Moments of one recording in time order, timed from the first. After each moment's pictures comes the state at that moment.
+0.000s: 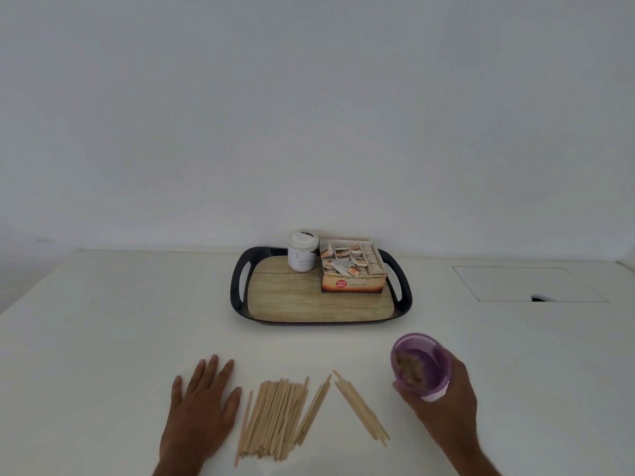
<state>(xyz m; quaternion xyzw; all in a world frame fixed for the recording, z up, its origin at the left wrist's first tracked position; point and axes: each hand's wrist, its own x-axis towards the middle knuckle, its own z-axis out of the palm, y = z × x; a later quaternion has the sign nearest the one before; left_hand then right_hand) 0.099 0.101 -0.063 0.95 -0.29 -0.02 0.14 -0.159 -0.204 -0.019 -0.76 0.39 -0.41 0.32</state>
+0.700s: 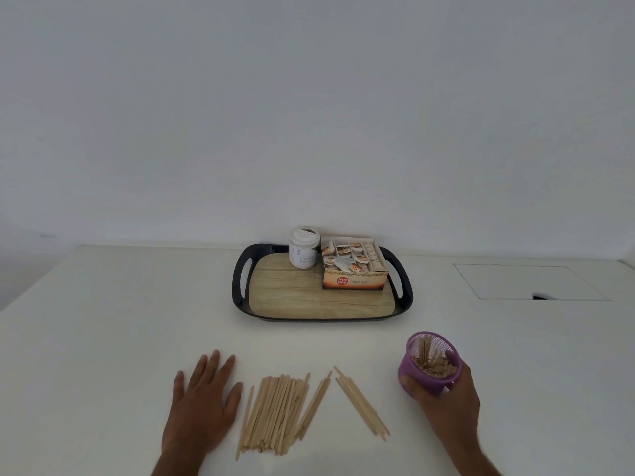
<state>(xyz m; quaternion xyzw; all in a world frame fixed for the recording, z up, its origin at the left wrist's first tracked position) 0.097 0.102 -0.062 0.95 -0.29 -0.02 0.14 -0.160 -0.200 -0.018 -0.70 0.46 -0.39 0.38</state>
